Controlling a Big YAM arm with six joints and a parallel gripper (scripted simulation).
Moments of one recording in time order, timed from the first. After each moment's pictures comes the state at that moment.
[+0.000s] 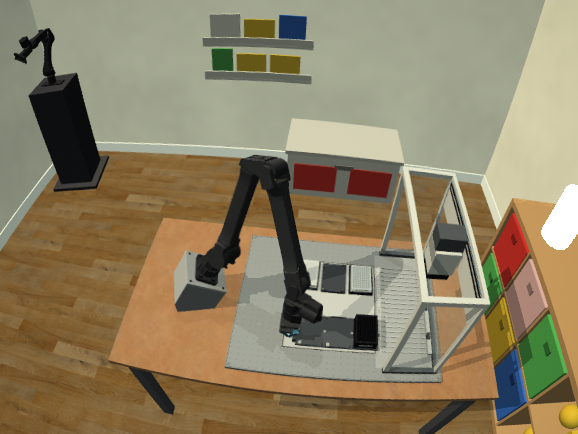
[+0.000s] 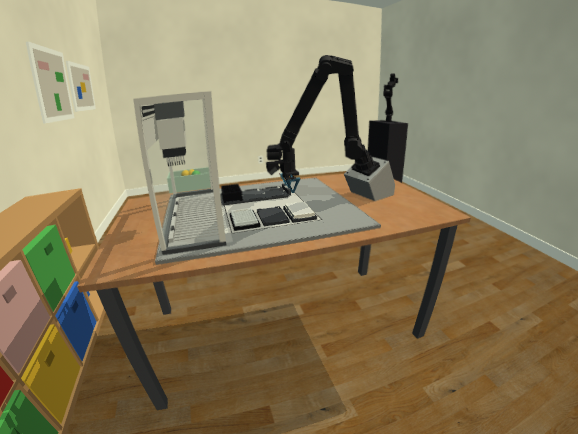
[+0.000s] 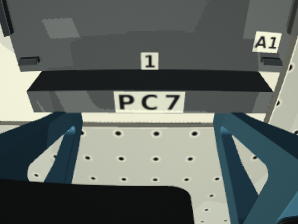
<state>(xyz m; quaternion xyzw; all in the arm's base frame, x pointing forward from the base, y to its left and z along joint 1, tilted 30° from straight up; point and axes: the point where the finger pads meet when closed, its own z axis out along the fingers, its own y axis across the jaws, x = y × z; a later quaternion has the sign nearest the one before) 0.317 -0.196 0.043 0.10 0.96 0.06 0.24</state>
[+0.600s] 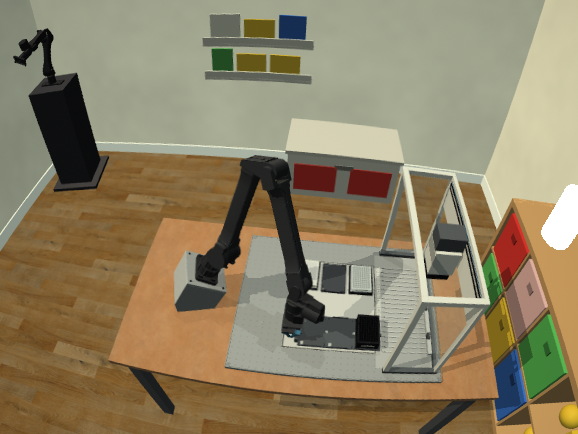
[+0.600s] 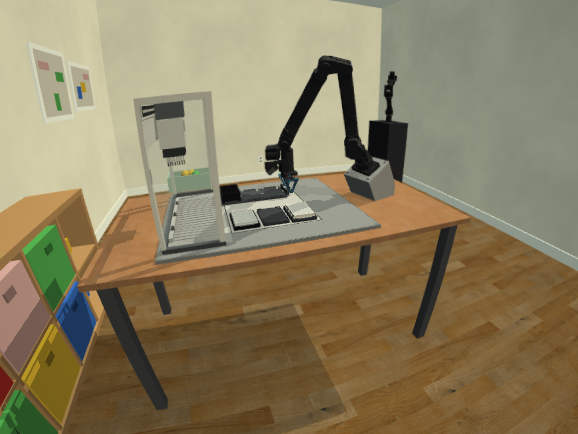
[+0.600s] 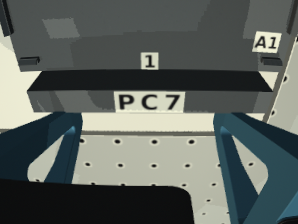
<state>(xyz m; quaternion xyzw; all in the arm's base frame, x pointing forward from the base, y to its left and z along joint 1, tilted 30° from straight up) 0.323 -0.199 0.046 0.10 0.96 0.06 0.24</state>
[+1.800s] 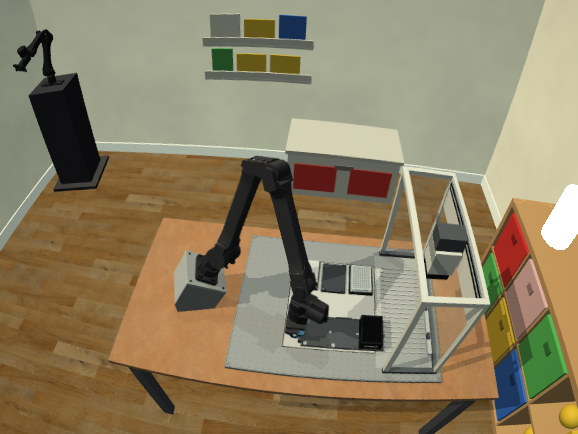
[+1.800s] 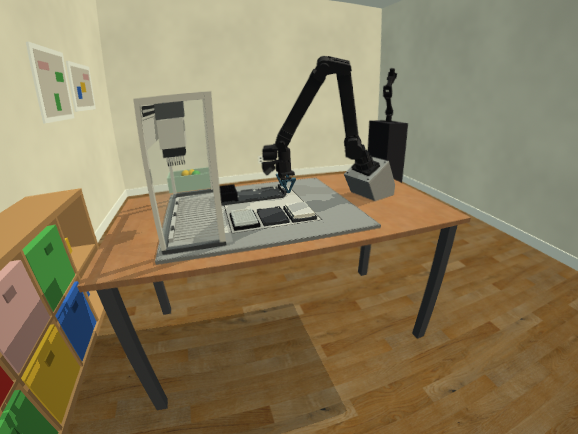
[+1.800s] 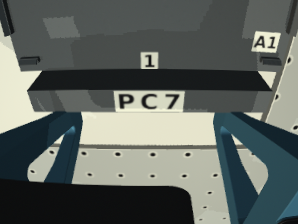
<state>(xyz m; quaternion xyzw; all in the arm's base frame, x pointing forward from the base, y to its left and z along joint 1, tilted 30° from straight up) 0.334 -0.203 0.053 0.10 0.96 0.06 0.24</state>
